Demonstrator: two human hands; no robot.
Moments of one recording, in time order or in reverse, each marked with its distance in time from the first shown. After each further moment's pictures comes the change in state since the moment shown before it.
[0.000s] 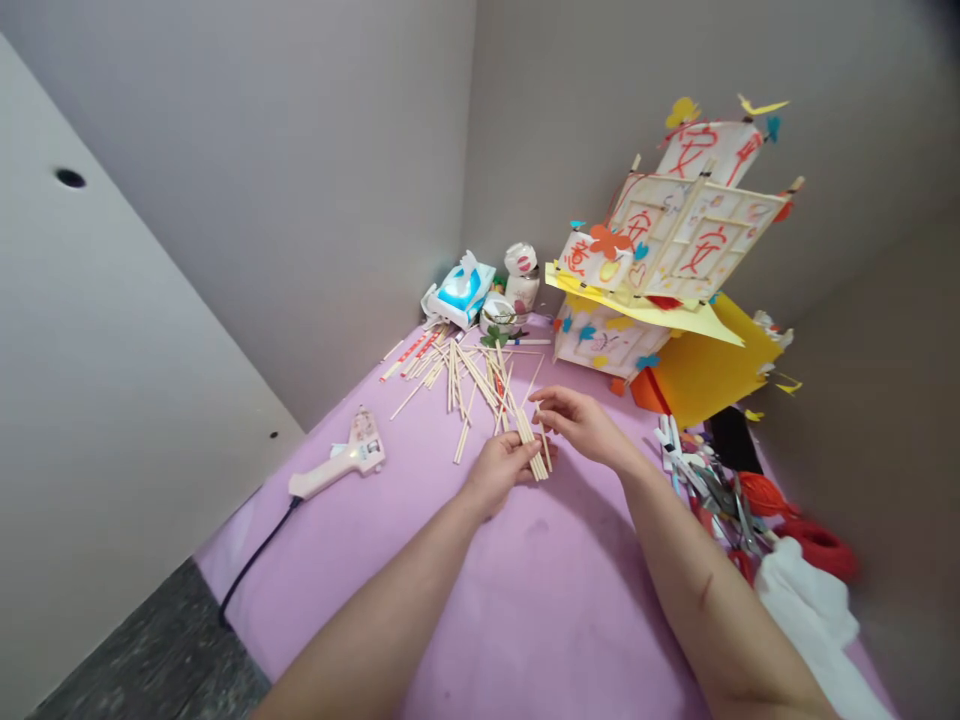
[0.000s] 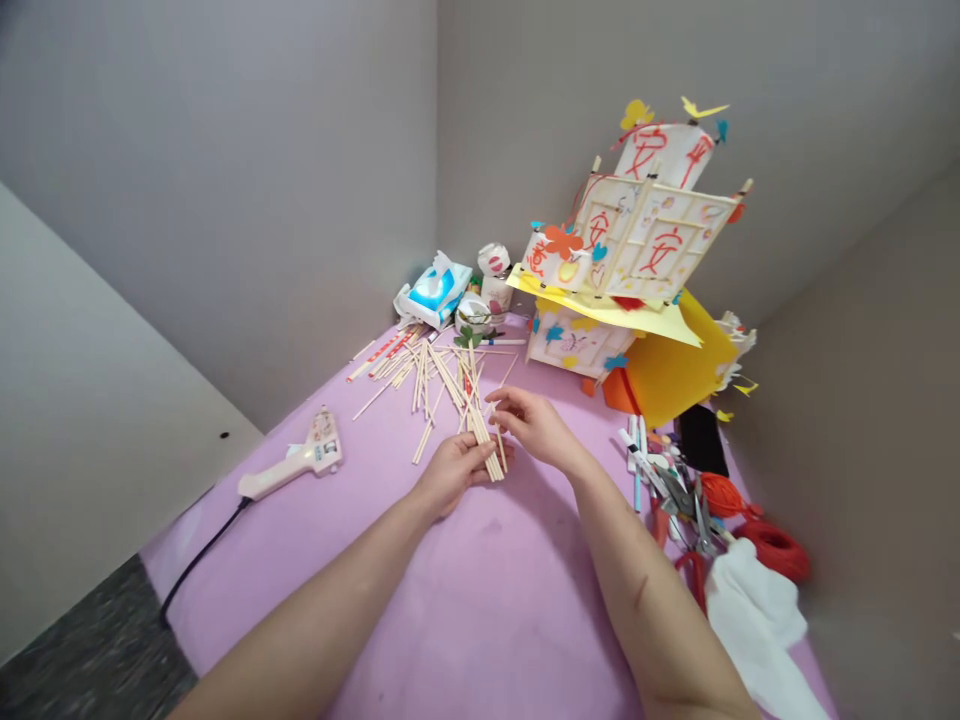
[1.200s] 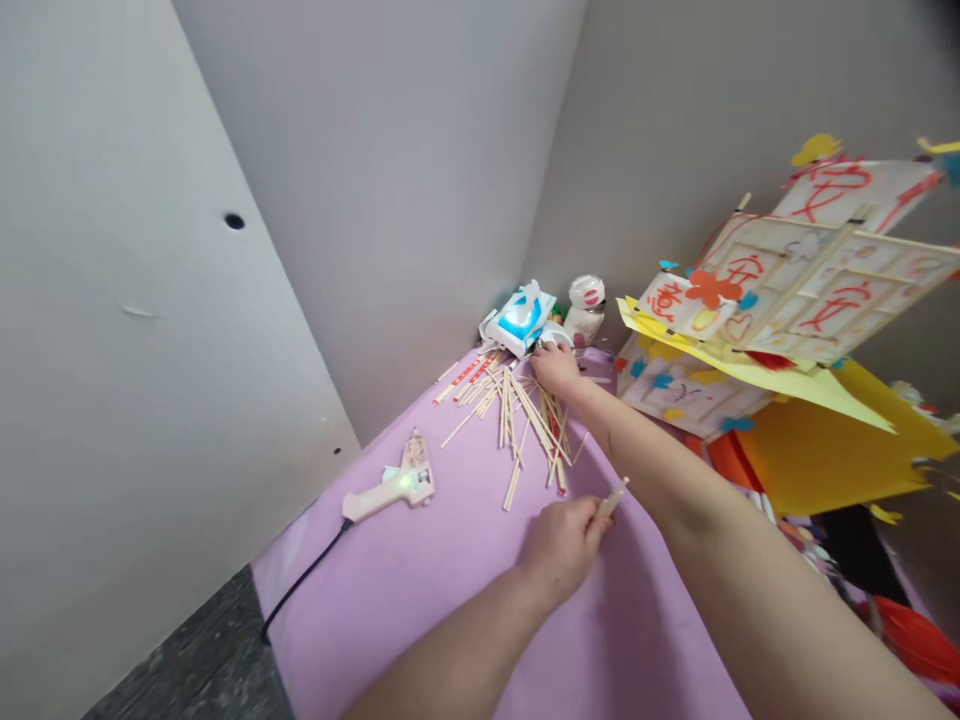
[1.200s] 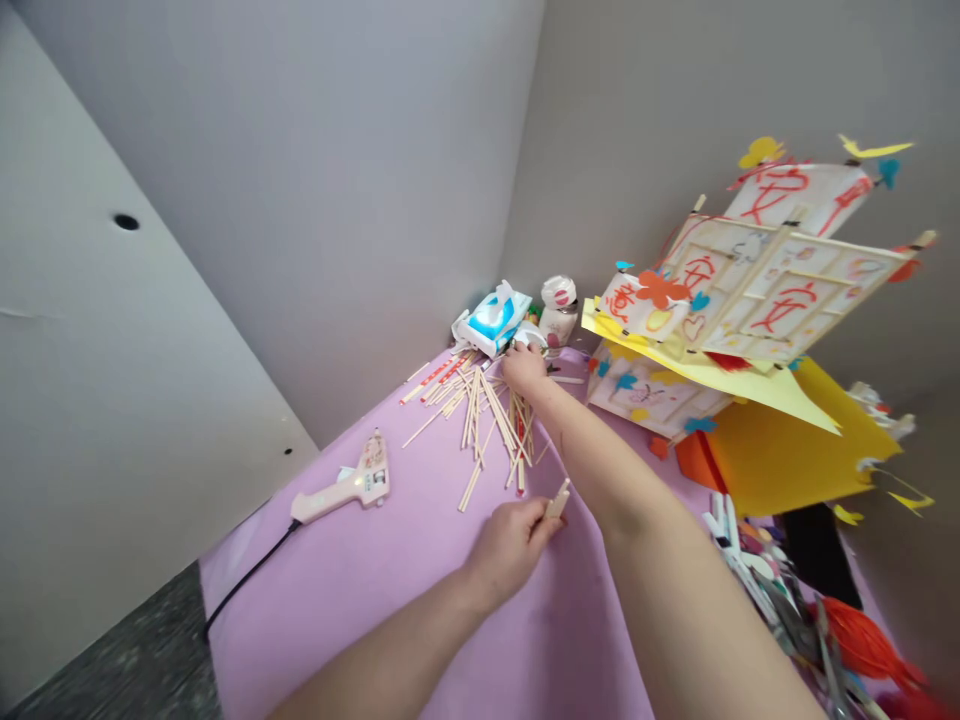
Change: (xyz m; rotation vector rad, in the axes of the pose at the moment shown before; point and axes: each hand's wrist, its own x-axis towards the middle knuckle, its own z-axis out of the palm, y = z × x) left_hand -0.009 -0.004 -0.002 1.026 0.158 0.205; right_hand 0.228 0.048 0.048 -1.249 -0.093 -0.232
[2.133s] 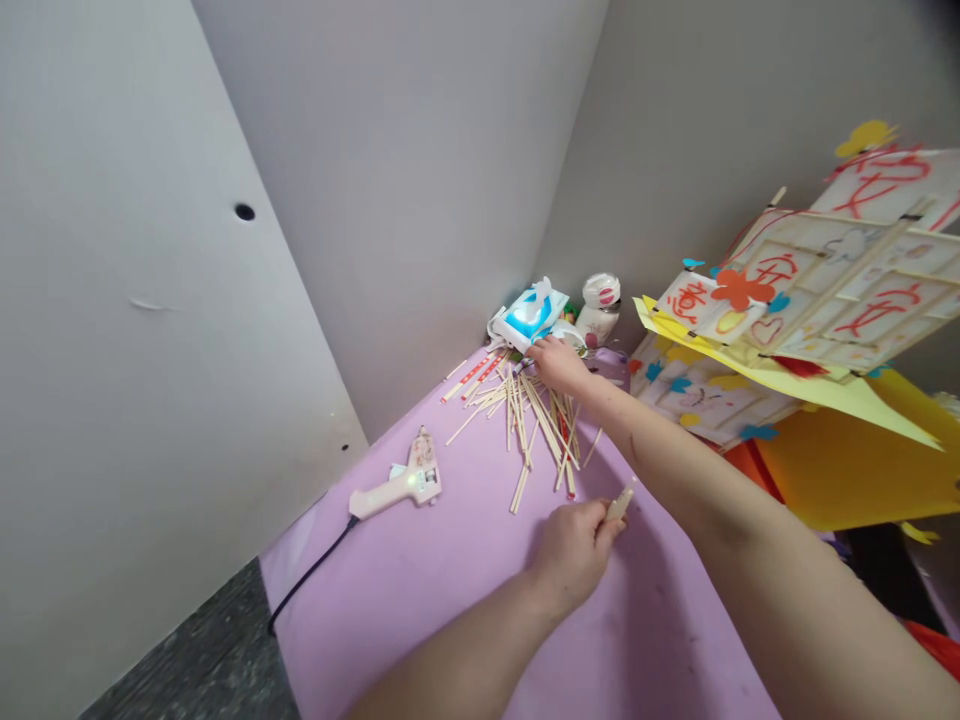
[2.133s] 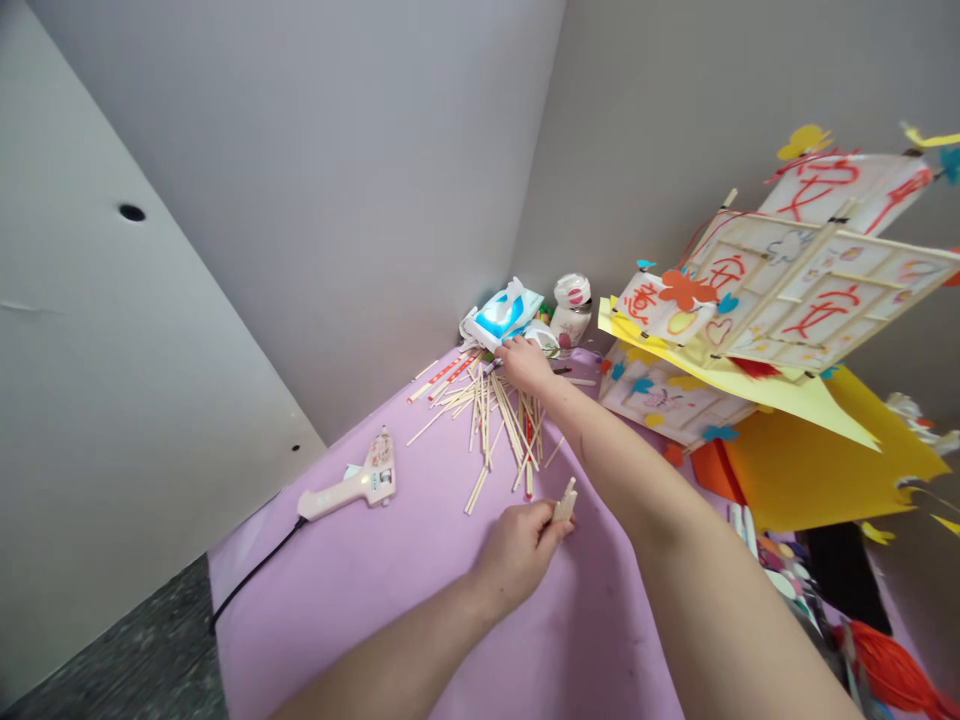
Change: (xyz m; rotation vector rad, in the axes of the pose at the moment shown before) left_hand 0.001 0.006 -0.003 -0.141 0.020 -0.048; right_hand 0.004 -0.011 -0.018 -0.070 0.010 -0.146
